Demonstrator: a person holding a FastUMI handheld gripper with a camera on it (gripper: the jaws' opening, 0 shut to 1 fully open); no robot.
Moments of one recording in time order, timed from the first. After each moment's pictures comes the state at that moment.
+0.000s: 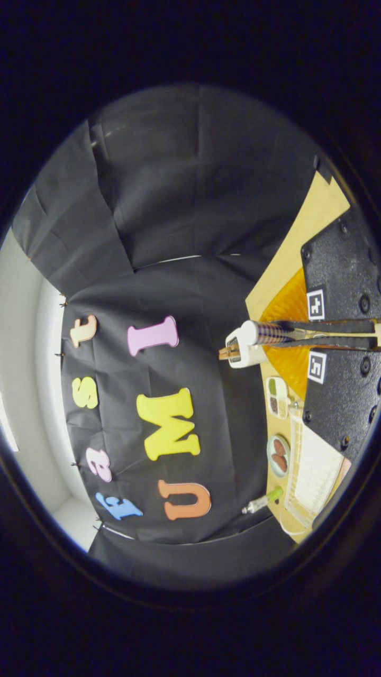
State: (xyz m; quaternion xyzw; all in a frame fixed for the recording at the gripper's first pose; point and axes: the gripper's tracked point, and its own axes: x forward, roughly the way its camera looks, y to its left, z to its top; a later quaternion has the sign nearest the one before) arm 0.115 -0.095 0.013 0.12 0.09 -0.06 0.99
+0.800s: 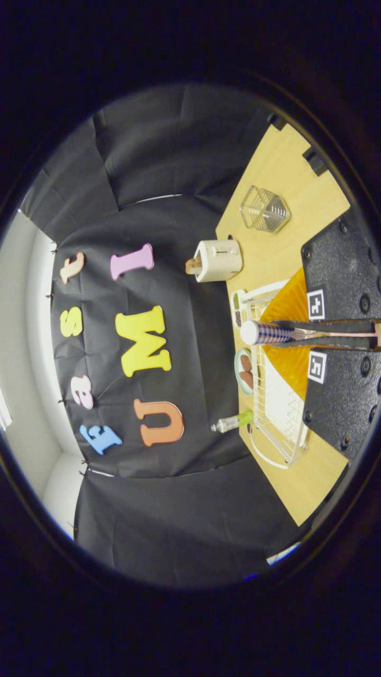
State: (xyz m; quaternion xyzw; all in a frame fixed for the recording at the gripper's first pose) arm 0.022 0.112 -0.040 0.11 0.14 0.08 0.98
